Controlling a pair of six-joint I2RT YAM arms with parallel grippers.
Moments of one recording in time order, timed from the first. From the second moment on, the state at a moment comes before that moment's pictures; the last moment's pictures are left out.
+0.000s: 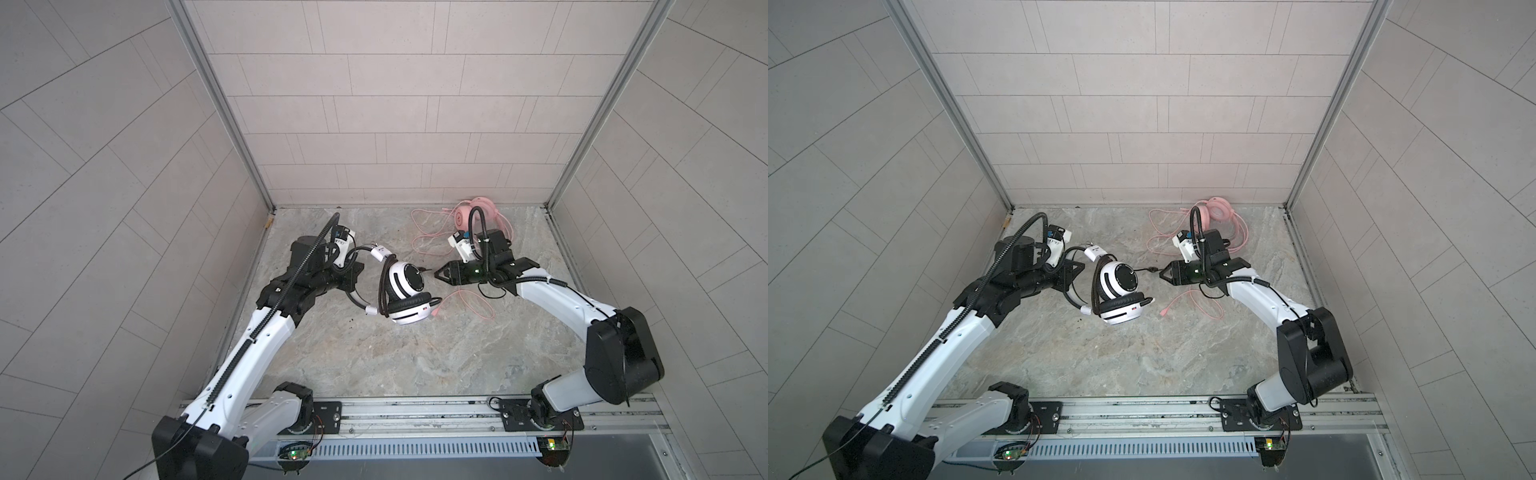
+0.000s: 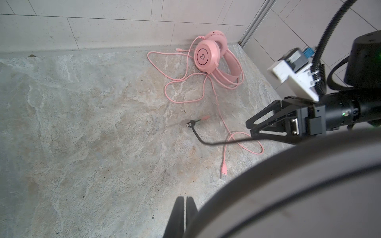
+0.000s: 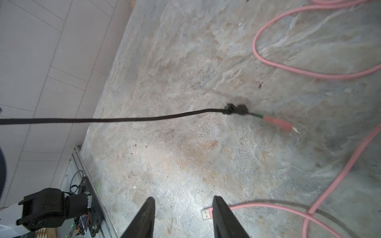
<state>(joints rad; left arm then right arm) -0.27 1.04 0.97 -0.53 0.38 -0.13 0.36 1.52 1.02 -0.32 -0.54 0.29</state>
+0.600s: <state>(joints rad) -0.24 1.05 0.97 -0.53 0.40 -0.14 0.47 1.81 1.10 -0.22 -0.44 0.21</state>
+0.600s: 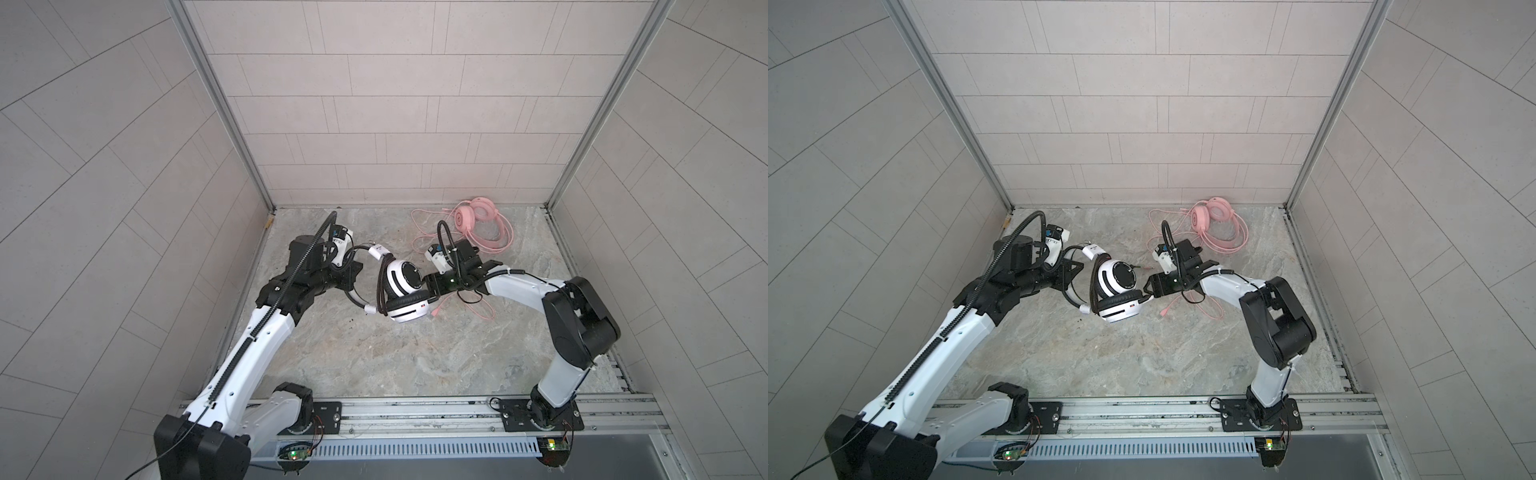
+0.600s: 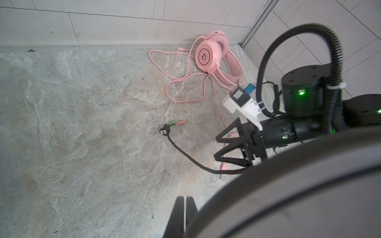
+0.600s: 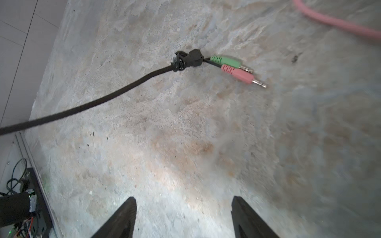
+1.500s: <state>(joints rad) -0.13 1.12 0.97 -0.44 0.55 -0.23 0.53 2.13 1.48 -0.15 -0.44 -0.10</state>
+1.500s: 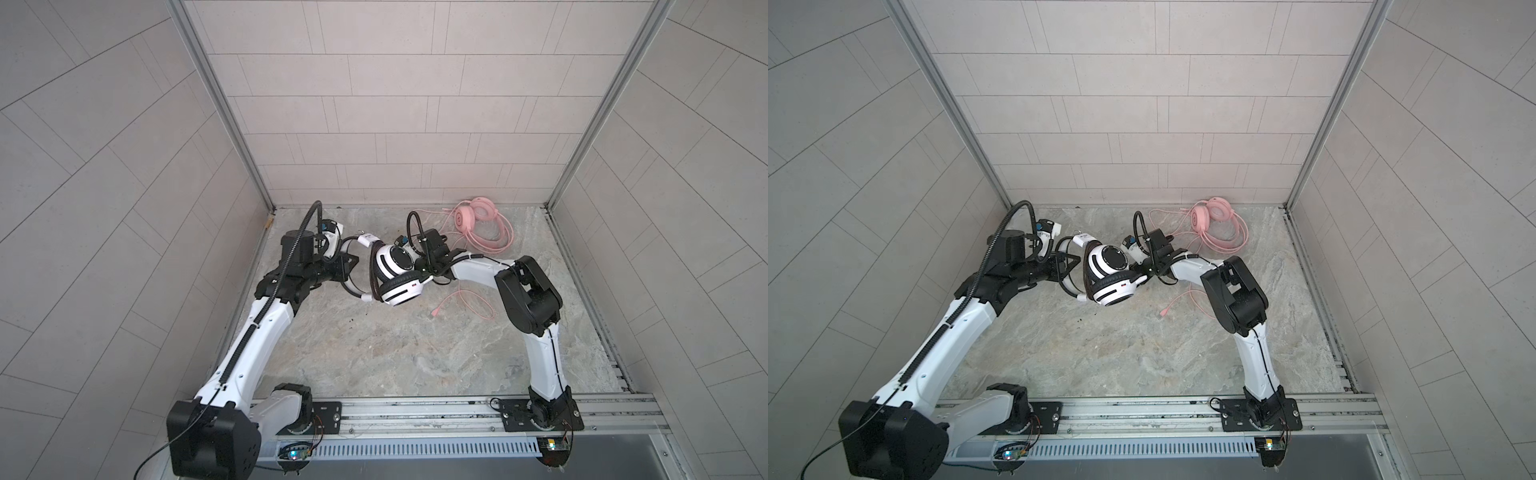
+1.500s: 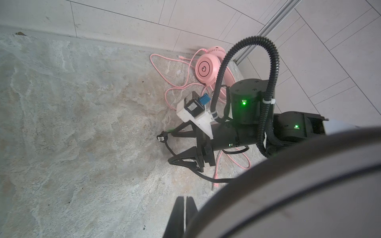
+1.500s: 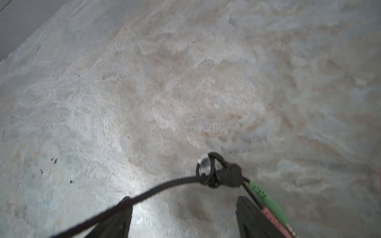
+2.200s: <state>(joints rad) -0.12 1.14 0.96 -0.44 0.58 -0.24 0.50 2.40 1.90 -0.41 -0.43 -0.13</state>
